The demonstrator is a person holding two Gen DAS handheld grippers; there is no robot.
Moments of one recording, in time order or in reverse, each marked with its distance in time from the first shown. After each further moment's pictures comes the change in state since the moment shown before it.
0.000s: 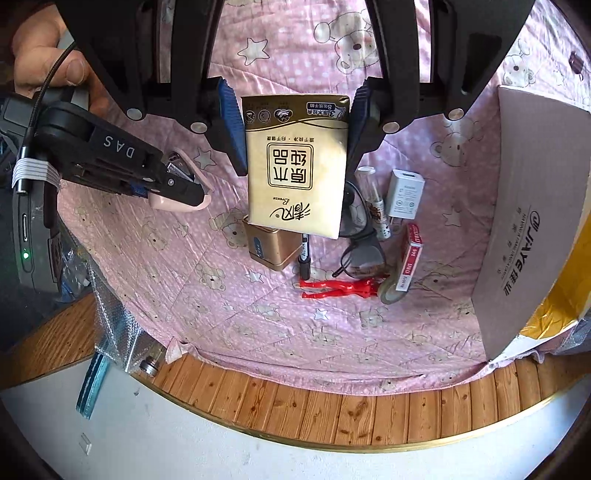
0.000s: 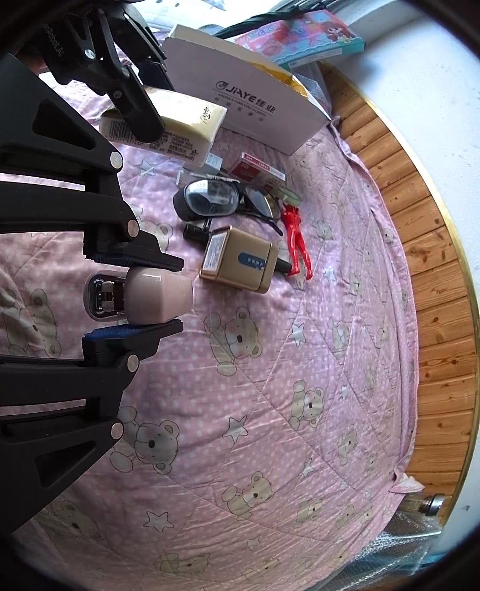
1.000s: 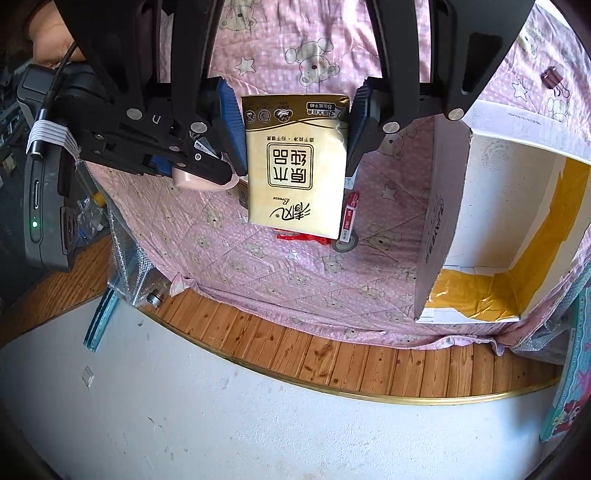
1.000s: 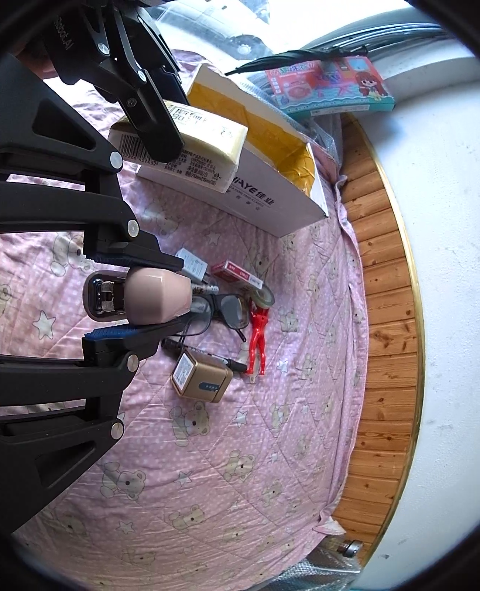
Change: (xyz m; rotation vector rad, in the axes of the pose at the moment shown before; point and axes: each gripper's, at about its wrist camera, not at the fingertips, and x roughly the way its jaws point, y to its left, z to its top) left arm -0.110 0.061 -0.004 -0.107 -0.187 -0.052; right arm -0.057 0.126 0.003 -0.192 -0.092 0.040
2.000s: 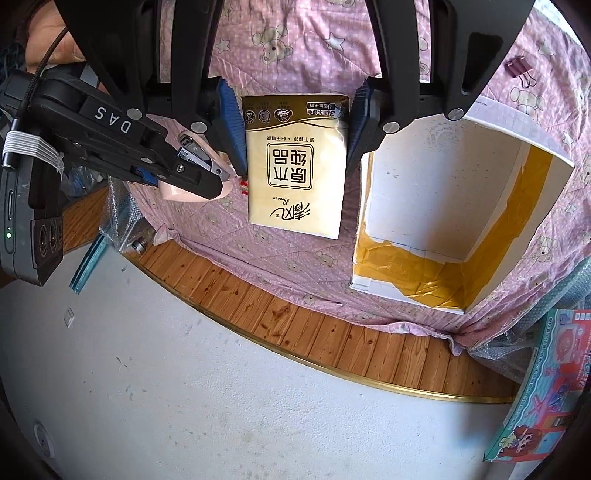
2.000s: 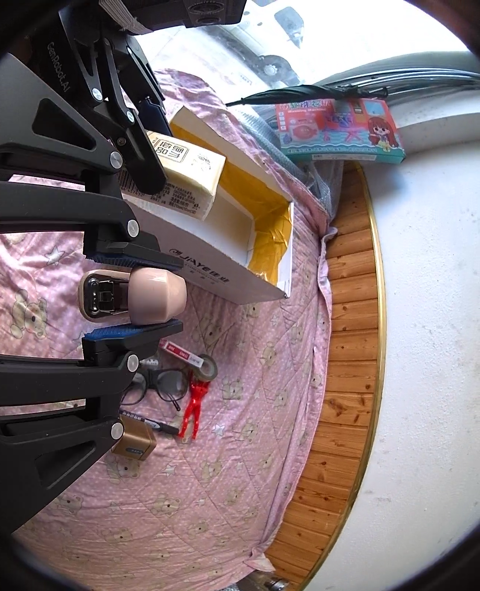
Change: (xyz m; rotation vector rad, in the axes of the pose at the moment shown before) left arm -0.049 0.085 0.026 -0.141 -0.111 0.013; right arm -0.004 0.107 0.060 -0.158 -0.054 0.076
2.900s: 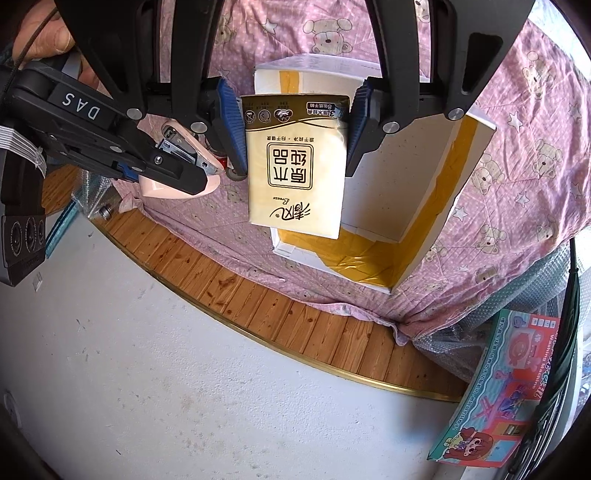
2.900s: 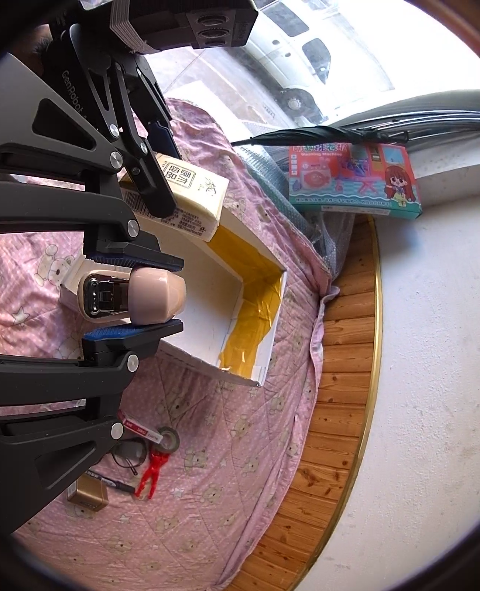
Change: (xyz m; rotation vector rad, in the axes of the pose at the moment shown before) left arm -0.031 0.082 0.034 -0.083 -0.052 0.119; right arm 0.037 0.085 0.045 -0.113 0.028 0.135
